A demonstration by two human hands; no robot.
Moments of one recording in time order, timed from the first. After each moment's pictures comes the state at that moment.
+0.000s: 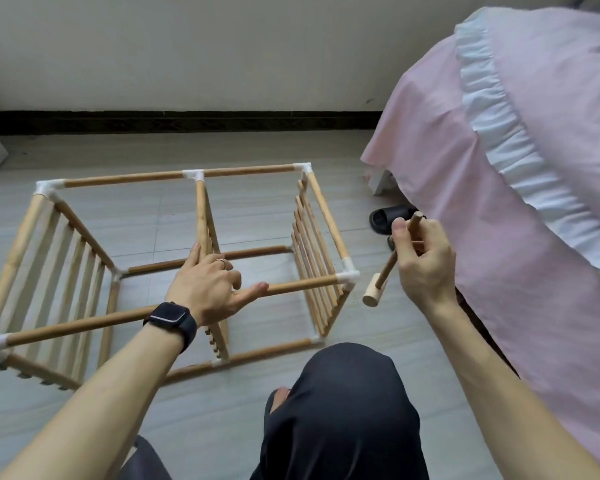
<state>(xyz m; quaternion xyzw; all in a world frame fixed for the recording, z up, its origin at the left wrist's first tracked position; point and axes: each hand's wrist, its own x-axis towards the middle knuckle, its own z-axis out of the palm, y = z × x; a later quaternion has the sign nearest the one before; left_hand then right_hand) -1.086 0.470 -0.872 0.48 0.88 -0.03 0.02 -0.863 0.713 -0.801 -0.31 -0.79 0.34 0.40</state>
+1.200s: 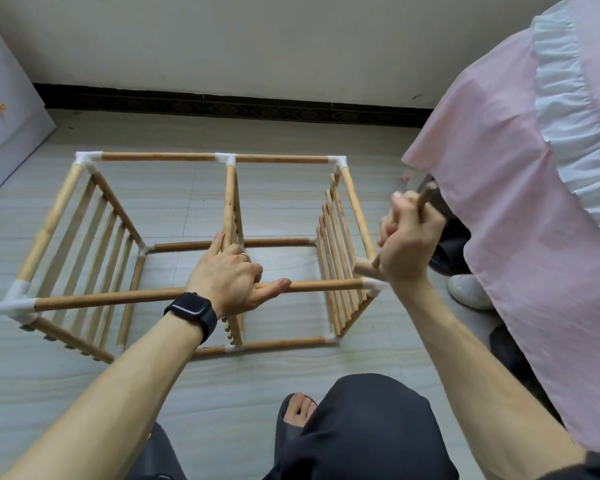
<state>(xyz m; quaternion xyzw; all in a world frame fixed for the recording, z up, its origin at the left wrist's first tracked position) -1.103 0.470 -0.867 0.47 0.88 -0.05 0.00 -0.967 0.668 -0.781 -0.17 -0.65 0.58 0.46</state>
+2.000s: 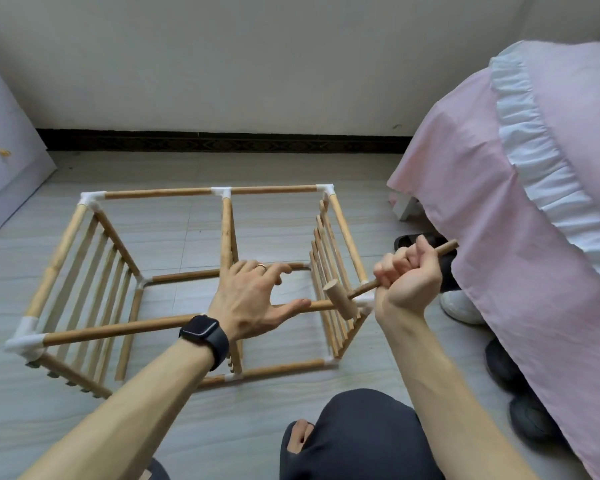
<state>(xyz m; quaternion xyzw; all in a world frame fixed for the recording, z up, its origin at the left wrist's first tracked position) -1.080 0.488 -0.838 0.46 0.87 0.13 0.03 -0.951 0.665 -0.791 -0.25 -0.34 0.76 0.49</state>
